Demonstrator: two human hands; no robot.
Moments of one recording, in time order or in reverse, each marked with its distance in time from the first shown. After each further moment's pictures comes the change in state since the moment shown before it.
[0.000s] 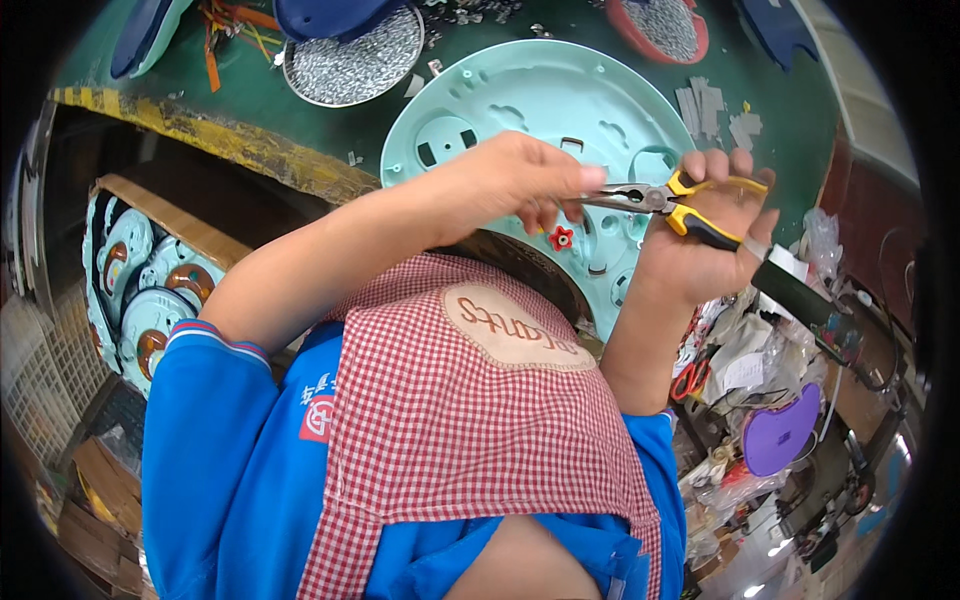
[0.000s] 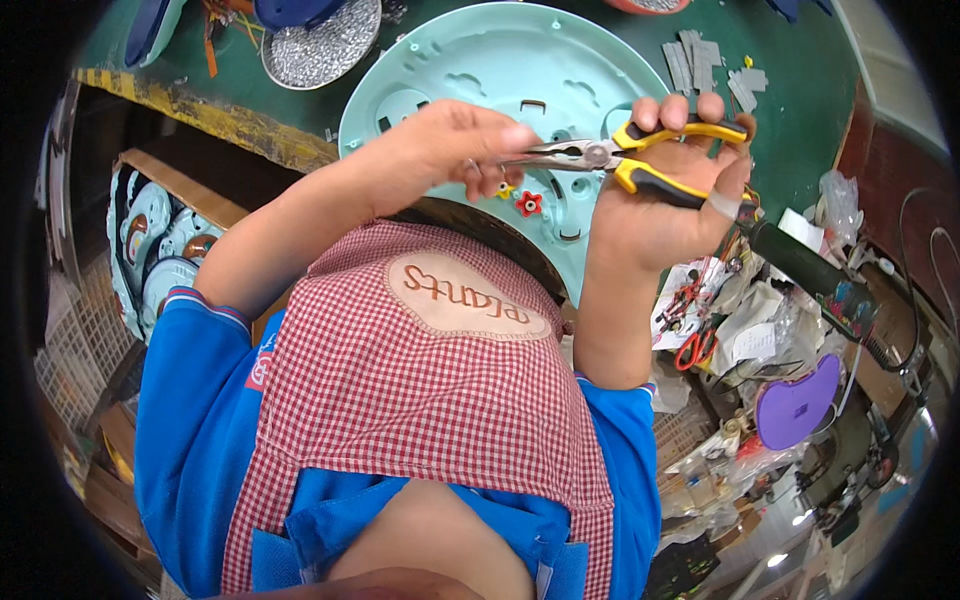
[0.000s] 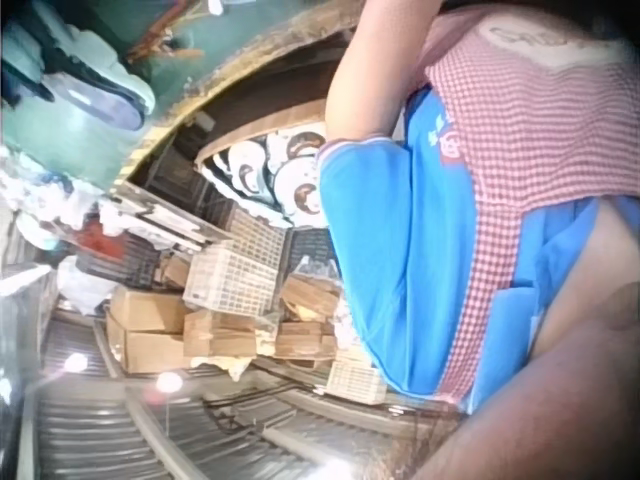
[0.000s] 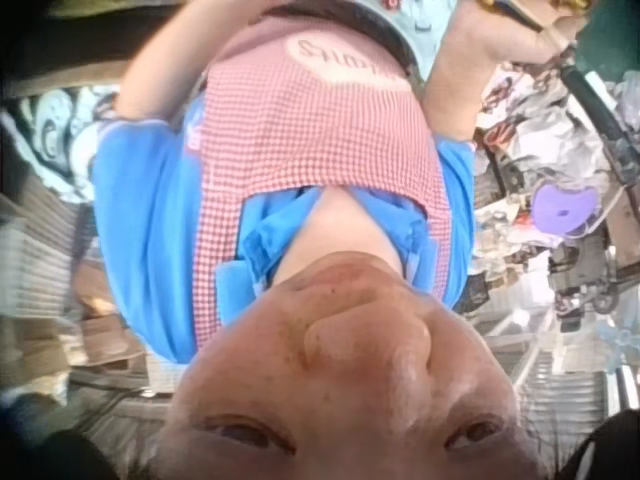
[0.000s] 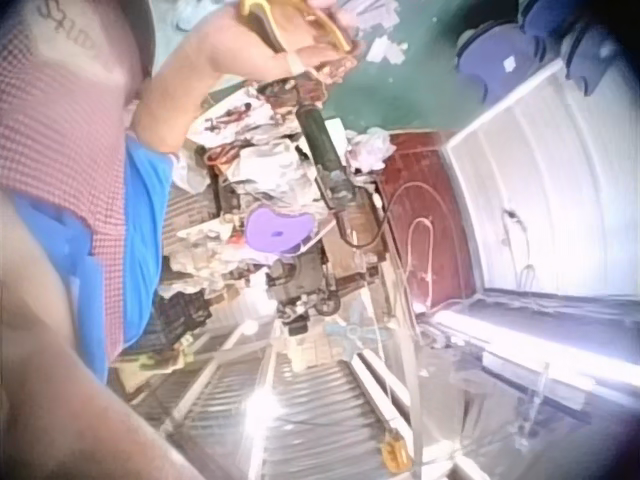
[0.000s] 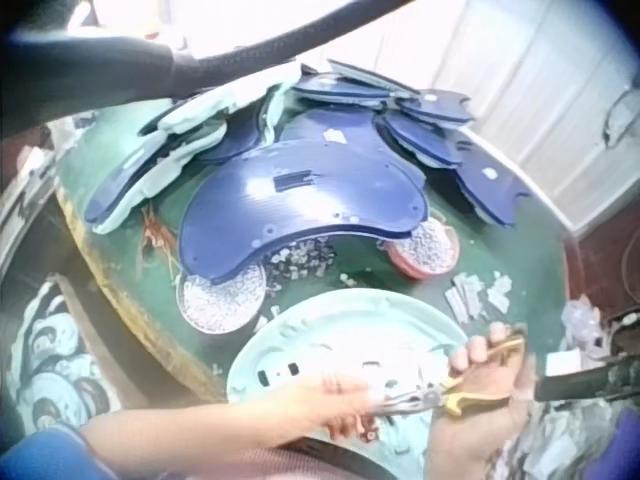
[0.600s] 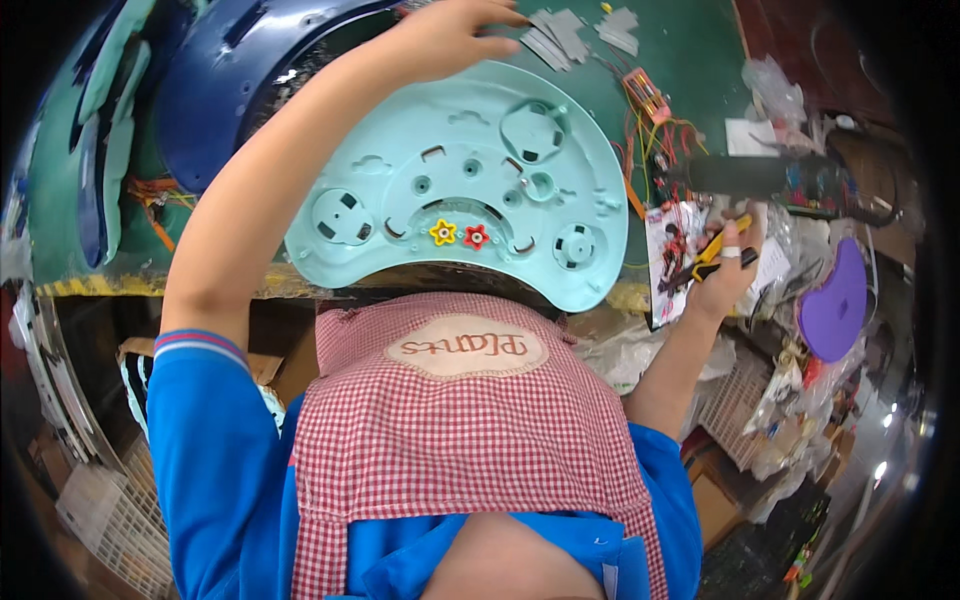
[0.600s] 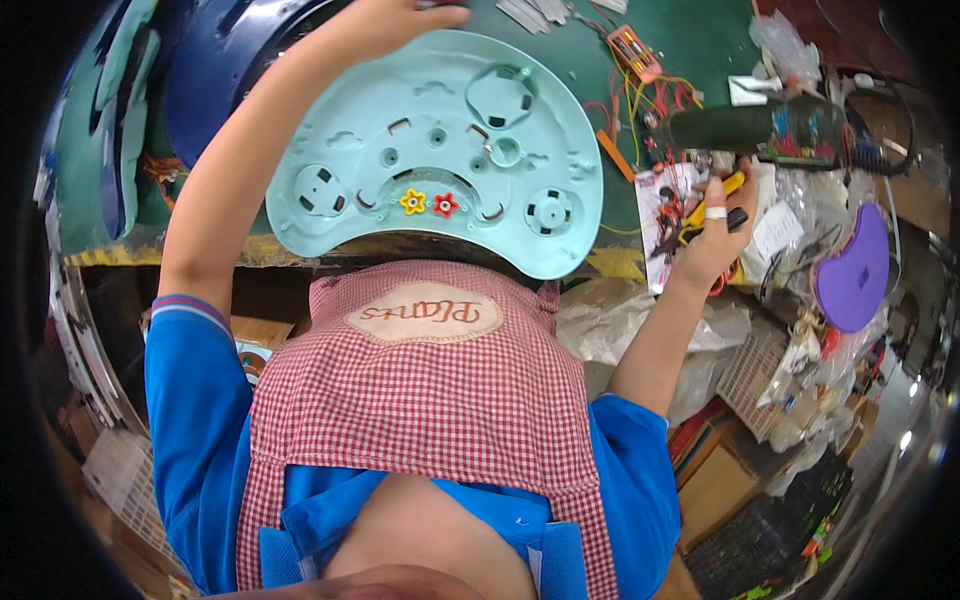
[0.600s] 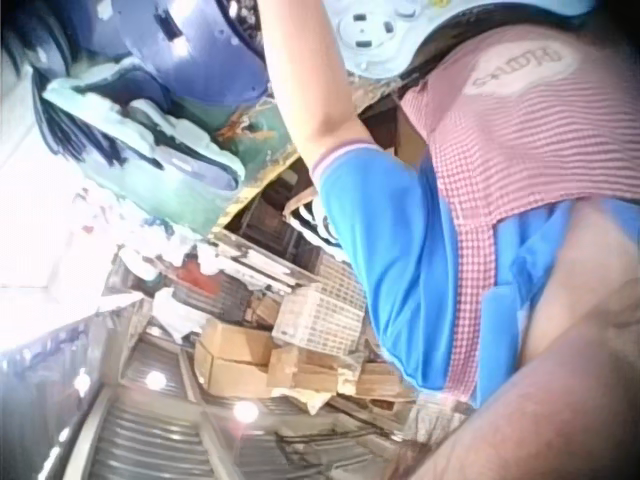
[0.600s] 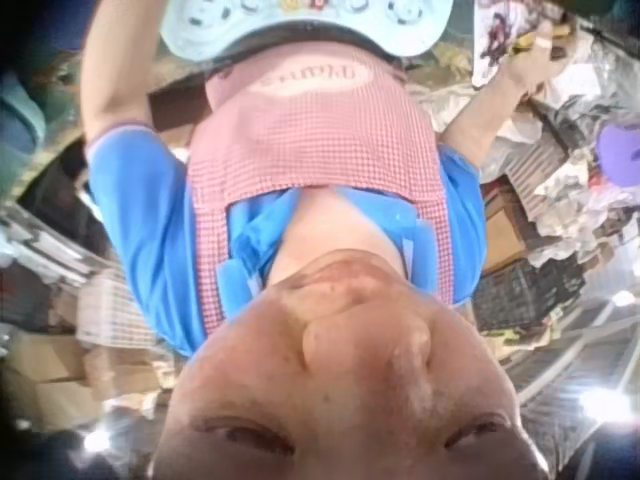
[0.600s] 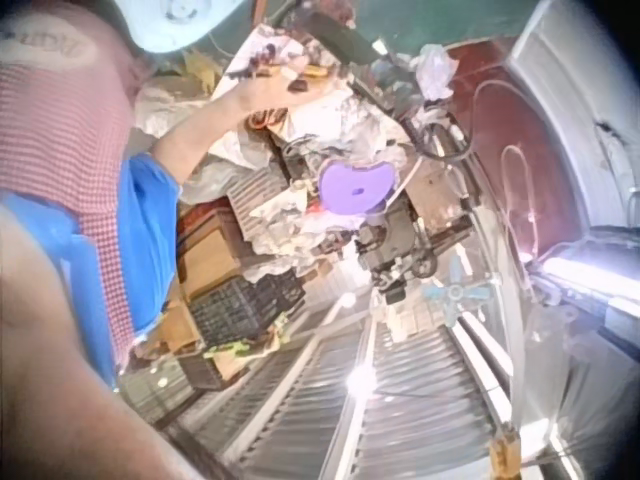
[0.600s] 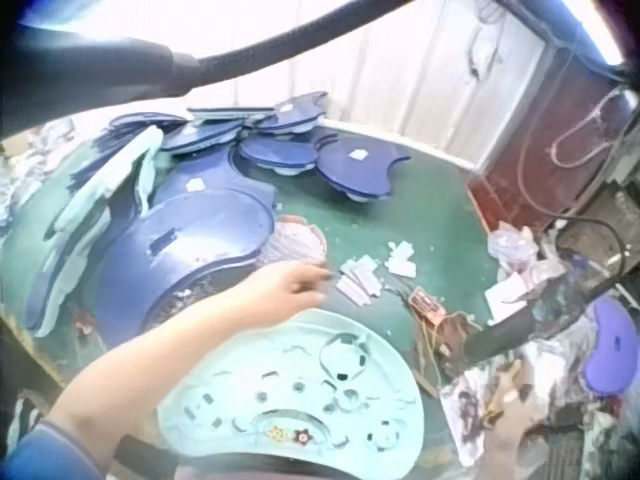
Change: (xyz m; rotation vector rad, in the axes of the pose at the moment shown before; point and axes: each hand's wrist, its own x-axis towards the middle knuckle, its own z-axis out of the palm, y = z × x) left_hand 0.183 0.065 -0.010 1.182 0.038 0.800; right_hand -0.078 -0.151 -0.123 -1.039 0.553 -0.223
